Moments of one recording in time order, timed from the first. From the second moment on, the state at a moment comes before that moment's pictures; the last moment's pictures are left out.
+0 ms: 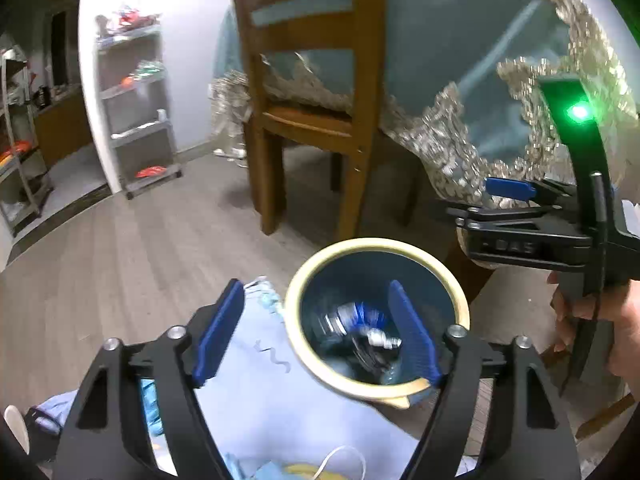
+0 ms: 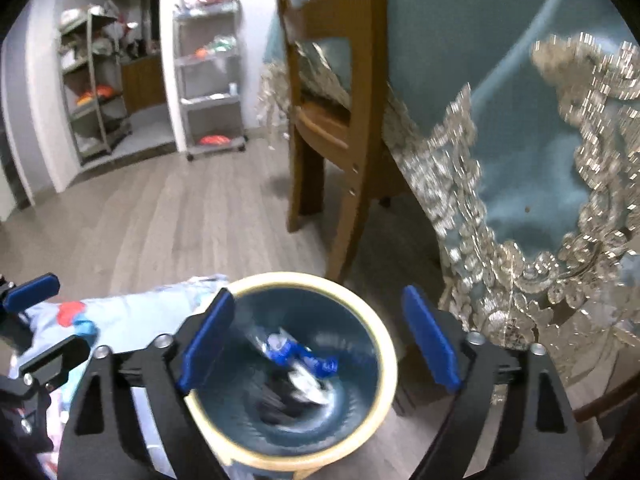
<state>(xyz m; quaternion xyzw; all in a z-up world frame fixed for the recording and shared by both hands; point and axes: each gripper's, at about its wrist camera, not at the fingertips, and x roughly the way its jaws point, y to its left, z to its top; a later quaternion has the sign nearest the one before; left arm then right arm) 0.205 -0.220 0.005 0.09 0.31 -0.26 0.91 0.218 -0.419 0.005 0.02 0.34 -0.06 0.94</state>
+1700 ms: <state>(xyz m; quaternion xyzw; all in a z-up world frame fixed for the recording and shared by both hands) 0.022 0.066 -0.038 0.01 0.38 -0.03 0.93 0.074 -0.240 -0.015 0.08 0.38 0.07 0.92</state>
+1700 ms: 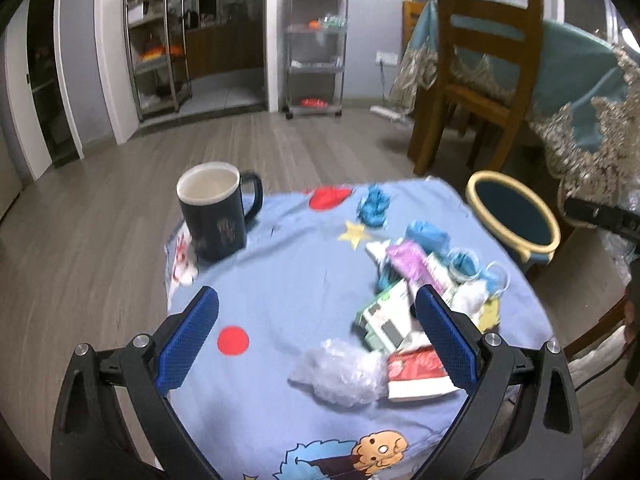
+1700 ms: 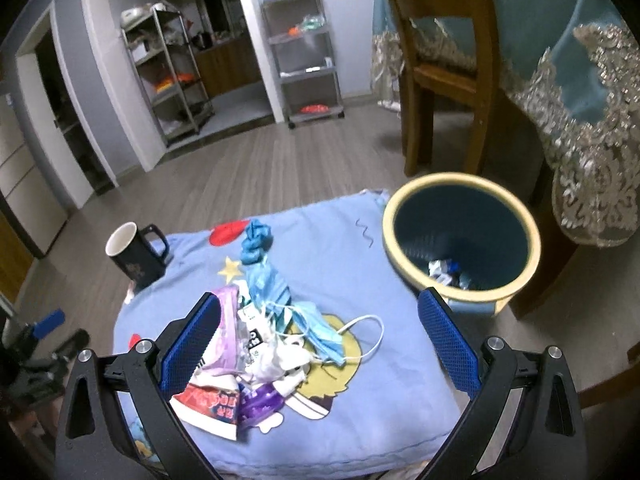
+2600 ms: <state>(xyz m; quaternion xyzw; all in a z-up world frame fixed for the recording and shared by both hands) 0.055 0.052 -0.138 0.01 0.50 0.00 0.87 0.113 -0.224 -0.059 0.07 0.45 0.07 0.89</state>
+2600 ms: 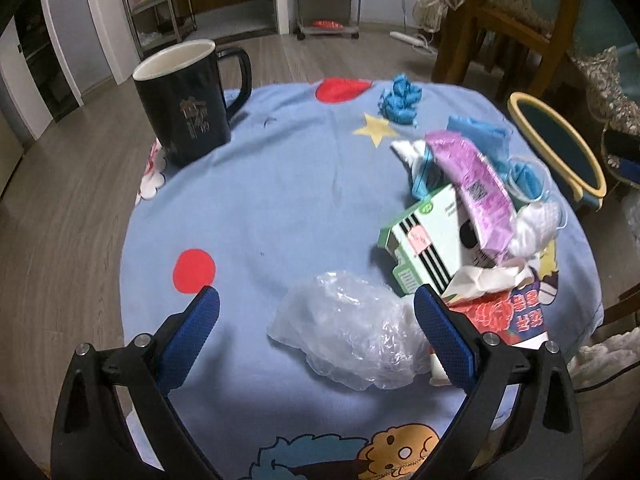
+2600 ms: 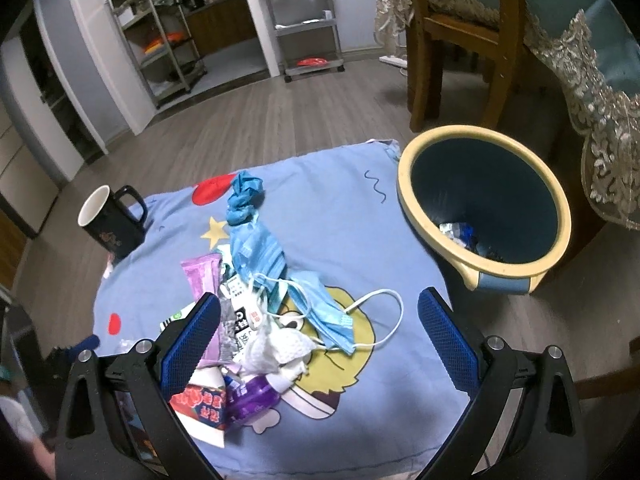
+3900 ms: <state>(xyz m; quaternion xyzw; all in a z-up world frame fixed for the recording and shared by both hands) 0.077 0.052 -0.083 -0.03 0.42 -0.07 0.90 0.151 -0.213 -0.156 0.04 0.56 0.03 0.83</state>
